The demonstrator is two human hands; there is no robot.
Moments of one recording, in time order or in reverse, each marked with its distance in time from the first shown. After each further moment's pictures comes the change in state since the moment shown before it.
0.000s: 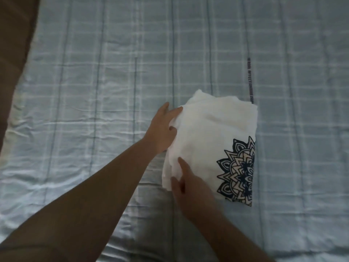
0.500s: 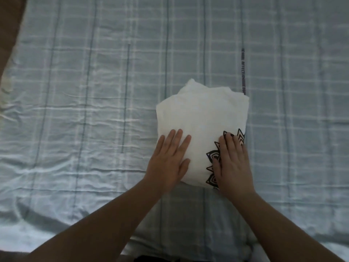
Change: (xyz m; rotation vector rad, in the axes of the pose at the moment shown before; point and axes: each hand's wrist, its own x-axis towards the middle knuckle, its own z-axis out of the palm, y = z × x) left_hand -0.098 -0.013 0.096 0.609 0.112 0.358; right_hand 0.013 0.120 -0.071 -0.562 0.371 -0.217
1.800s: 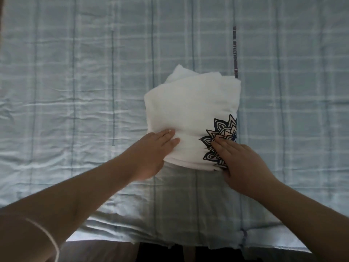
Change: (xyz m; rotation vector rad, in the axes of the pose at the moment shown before) left_hand 0.007 -0.019 -0.054 0.035 -0.400 0.256; right_hand -0.013 0.046 -0.044 -0.055 -0.355 -0.290
